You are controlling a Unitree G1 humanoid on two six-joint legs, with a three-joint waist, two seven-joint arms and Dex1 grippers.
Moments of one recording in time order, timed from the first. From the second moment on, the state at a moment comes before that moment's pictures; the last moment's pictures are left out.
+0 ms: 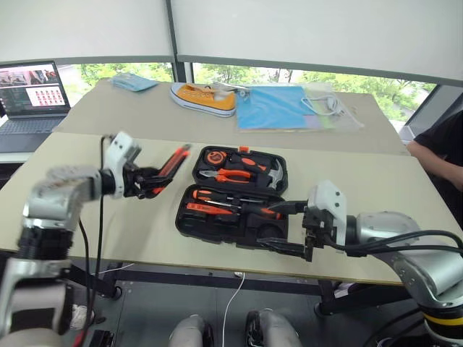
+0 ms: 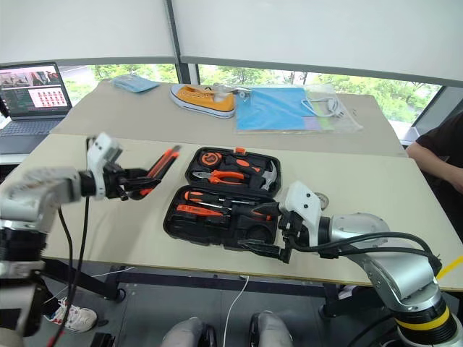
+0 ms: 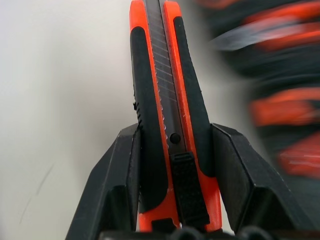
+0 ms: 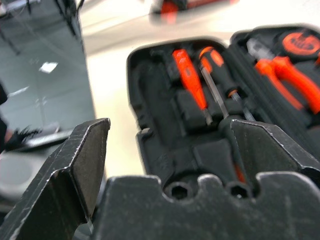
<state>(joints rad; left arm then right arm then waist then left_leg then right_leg) -0.73 0.87 -0.02 0.13 -0.40 0.65 -1.24 -0.28 -0.80 0.03 -0.63 0.64 0.76 0.83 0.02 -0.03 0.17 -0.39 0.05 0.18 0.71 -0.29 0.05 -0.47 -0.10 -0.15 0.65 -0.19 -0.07</state>
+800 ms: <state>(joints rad) -1.05 0.73 -0.74 0.59 -0.30 0.04 -1.61 -0.11 -0.80 -0.06 -0.80 0.69 0.83 0.63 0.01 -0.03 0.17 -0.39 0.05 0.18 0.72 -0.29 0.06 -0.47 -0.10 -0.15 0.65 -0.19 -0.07</state>
